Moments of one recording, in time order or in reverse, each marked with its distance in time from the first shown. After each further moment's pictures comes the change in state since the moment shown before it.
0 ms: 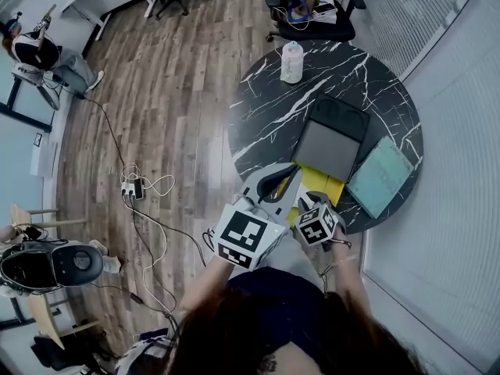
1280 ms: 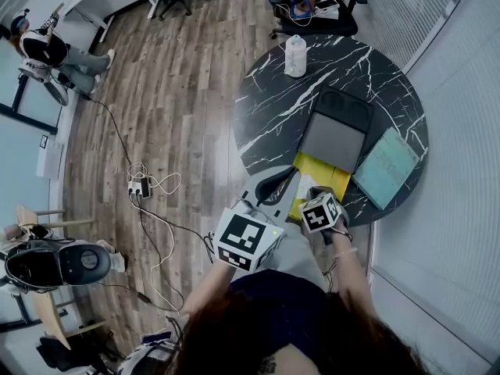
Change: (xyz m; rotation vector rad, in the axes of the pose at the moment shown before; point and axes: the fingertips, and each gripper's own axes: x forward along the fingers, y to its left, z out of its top) left arm -0.027 -0.007 -0.017 -0.005 0.017 0.024; right arm 0.013 -0.001 -0.014 0.119 0.065 -0.044
